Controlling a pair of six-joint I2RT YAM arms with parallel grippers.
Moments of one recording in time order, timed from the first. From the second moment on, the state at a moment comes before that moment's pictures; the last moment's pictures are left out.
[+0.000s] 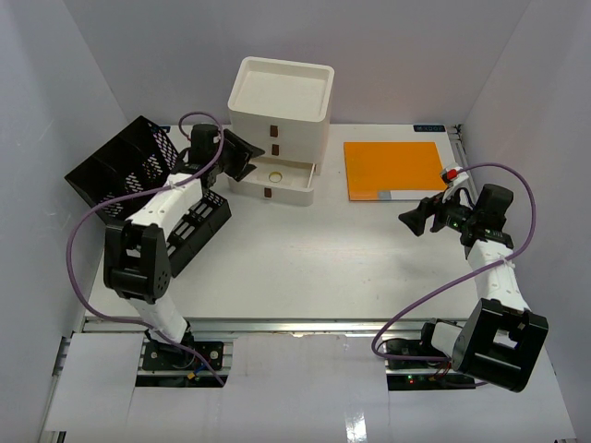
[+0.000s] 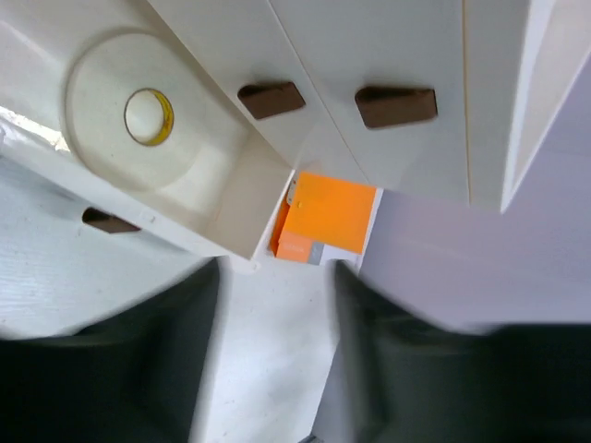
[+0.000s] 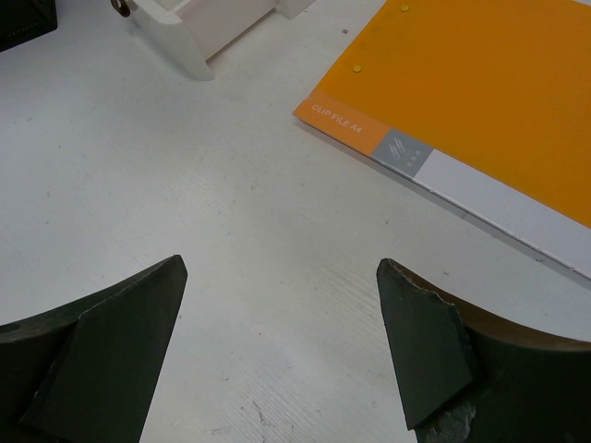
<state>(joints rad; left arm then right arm) -0.22 1.70 1.32 -0.13 0.25 -1.09 -0.29 1.15 0.72 -0.13 -0.96 -0.33</state>
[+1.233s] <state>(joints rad) -0.30 2.16 1.63 -0.35 0.09 -1.10 -0.29 1.15 0.71 -0.13 -0.96 -0.34</state>
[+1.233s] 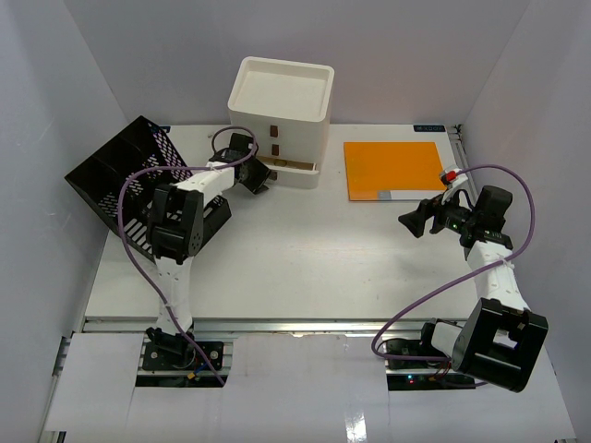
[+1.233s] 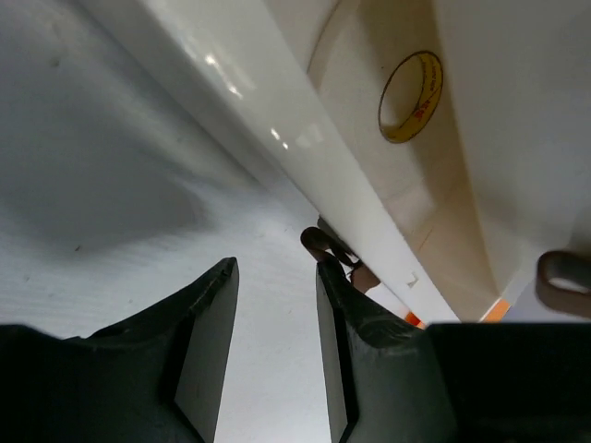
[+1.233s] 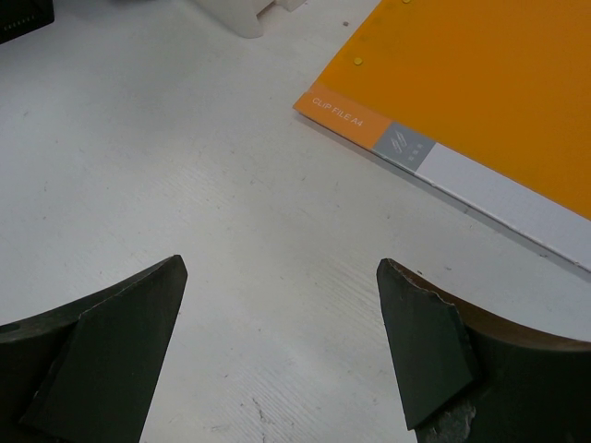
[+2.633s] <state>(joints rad) -0.26 2.15 1.52 -0.12 0.23 -1.14 -0.32 1.17 0.71 -0.17 -0.98 -0.44</state>
